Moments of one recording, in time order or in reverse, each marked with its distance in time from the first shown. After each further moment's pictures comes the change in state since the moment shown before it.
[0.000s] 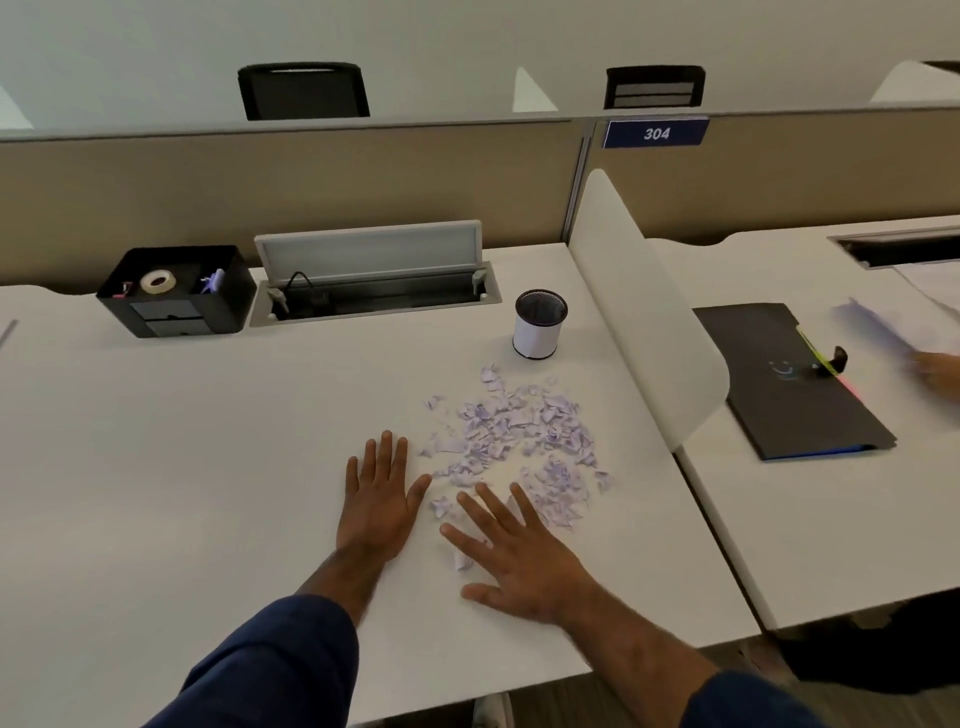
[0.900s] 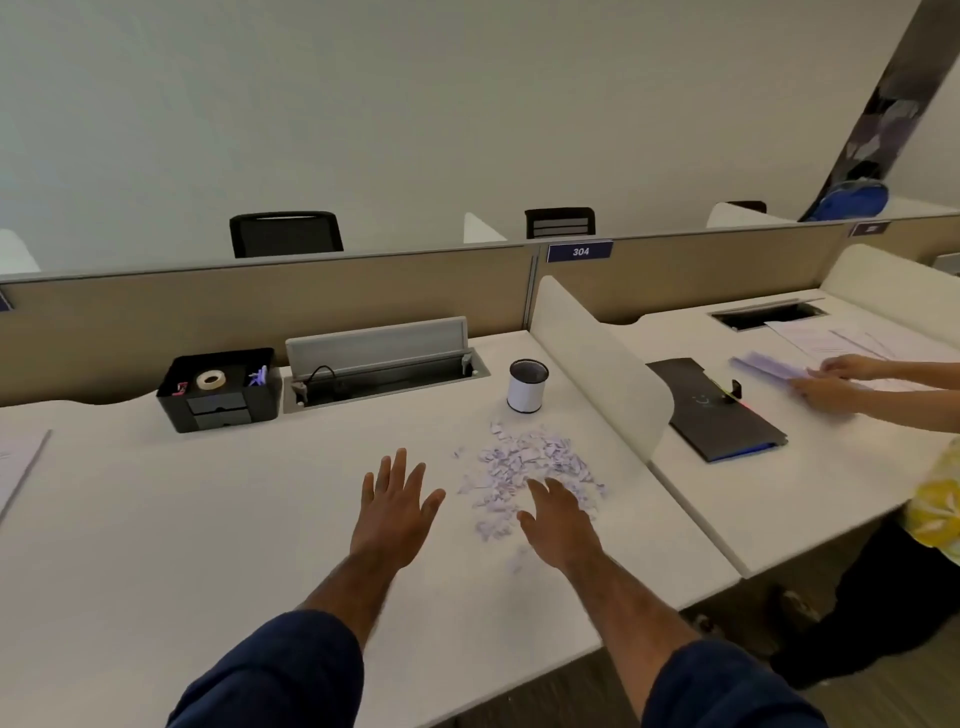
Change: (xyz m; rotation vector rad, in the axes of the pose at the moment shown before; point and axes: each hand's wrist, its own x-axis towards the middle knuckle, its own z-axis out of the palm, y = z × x) left_hand -0.066 -0.046 -0.124 -0.007 0.081 0.210; right_hand 0.037 -0.085 -0.111 0.373 -0.021 0.990
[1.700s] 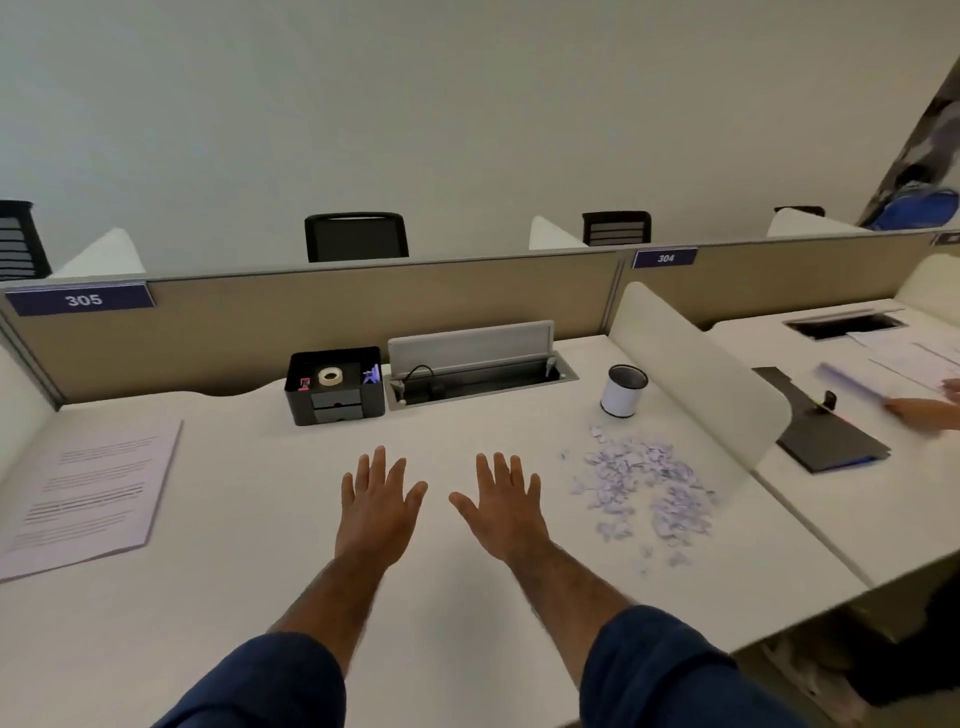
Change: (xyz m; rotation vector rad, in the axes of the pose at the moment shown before) left_hand -0.042 -0.202 -0.079 -0.060 0.096 -0.127; right_hand -0.010 -0.270 0.064 -0.133 0.026 -0.162
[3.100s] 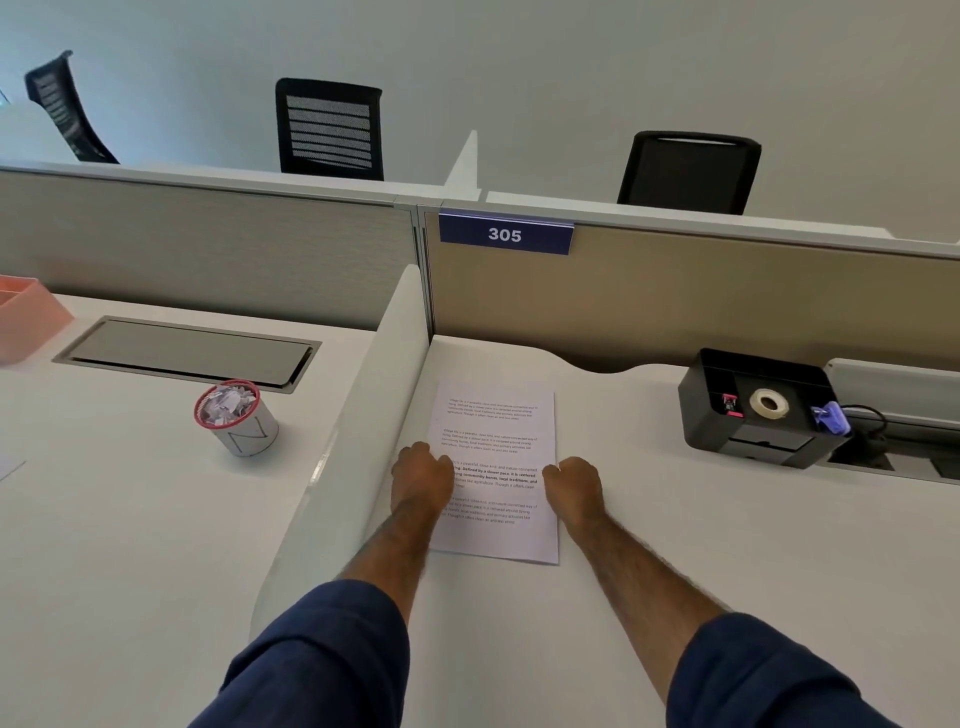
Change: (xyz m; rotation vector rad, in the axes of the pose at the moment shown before) left_hand 0.094 -0.547 -0.127 -0.497 0.109 -0.775; right_hand 0.199 -0.528 0.162 0.618 -0.211 0.191
